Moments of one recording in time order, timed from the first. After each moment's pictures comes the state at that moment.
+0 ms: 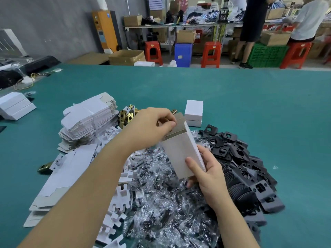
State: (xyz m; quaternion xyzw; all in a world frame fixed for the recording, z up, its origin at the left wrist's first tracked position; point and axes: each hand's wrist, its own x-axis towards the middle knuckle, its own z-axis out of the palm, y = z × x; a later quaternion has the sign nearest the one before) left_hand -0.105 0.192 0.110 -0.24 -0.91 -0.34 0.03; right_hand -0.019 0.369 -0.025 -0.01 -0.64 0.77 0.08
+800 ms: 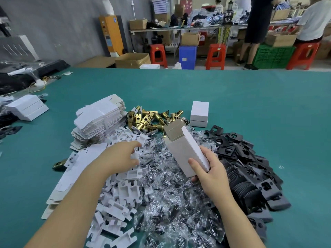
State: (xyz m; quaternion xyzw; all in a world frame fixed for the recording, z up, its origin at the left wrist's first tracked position) left_hand -0.102 0.091 0.043 -0.11 -0.98 -0.07 -0.12; right_hand -0.018 0.363 -0.030 0.01 -0.76 0.64 0.15
